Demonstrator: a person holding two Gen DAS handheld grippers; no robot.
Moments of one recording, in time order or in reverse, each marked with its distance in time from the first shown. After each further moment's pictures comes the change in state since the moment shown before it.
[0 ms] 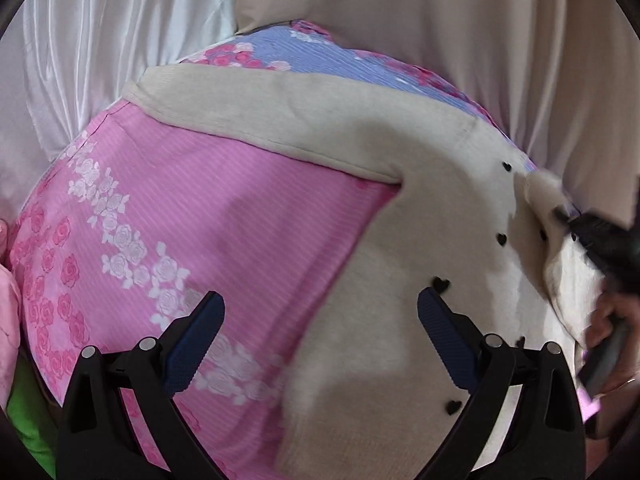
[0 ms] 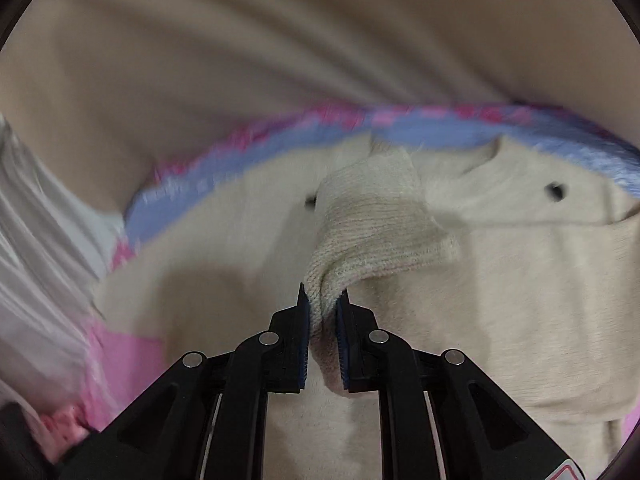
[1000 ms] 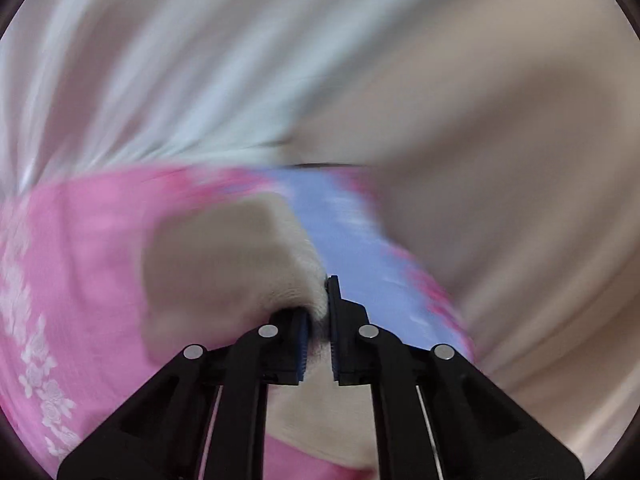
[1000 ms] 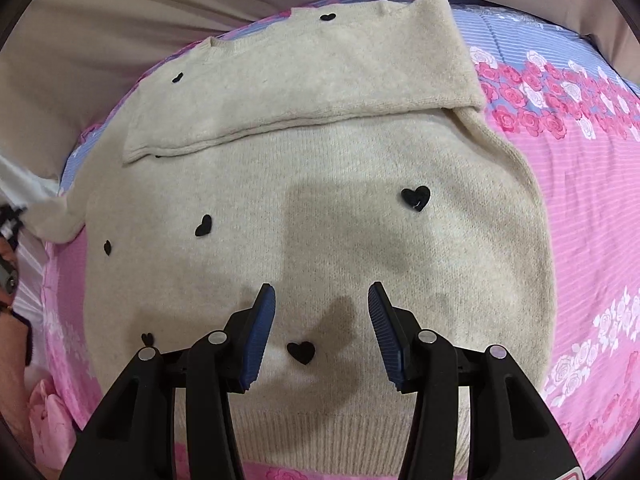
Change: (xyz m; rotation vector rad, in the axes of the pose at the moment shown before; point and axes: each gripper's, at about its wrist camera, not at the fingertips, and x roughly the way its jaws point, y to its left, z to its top) left arm 0.033 0.075 0.191 -0.358 -0.336 -0.265; right arm -0.109 -0.073 -0.190 0.253 0.088 -0.235
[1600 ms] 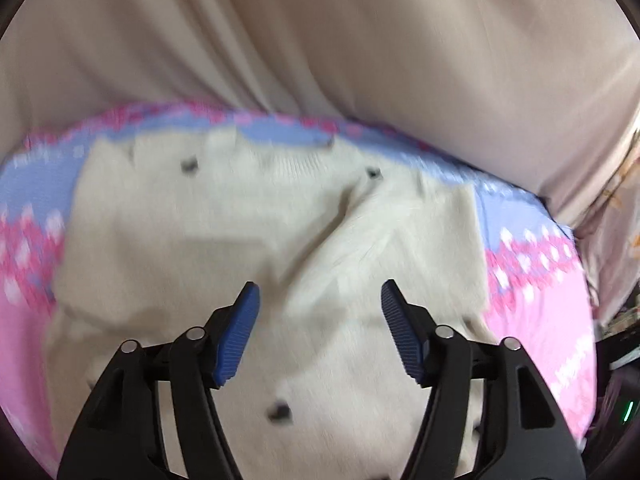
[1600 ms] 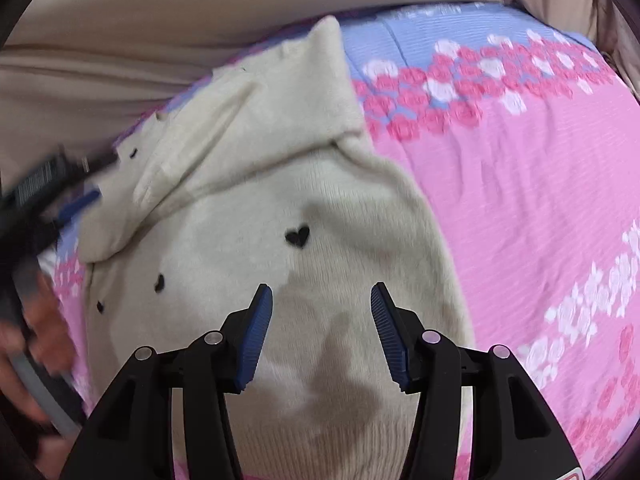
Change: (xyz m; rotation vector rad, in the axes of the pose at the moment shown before) left arm -0.023 -0.276 -0.348 0.827 0.455 -0.244; right arm -0.038 -0.079 0.004 0.176 -0.121 0.007
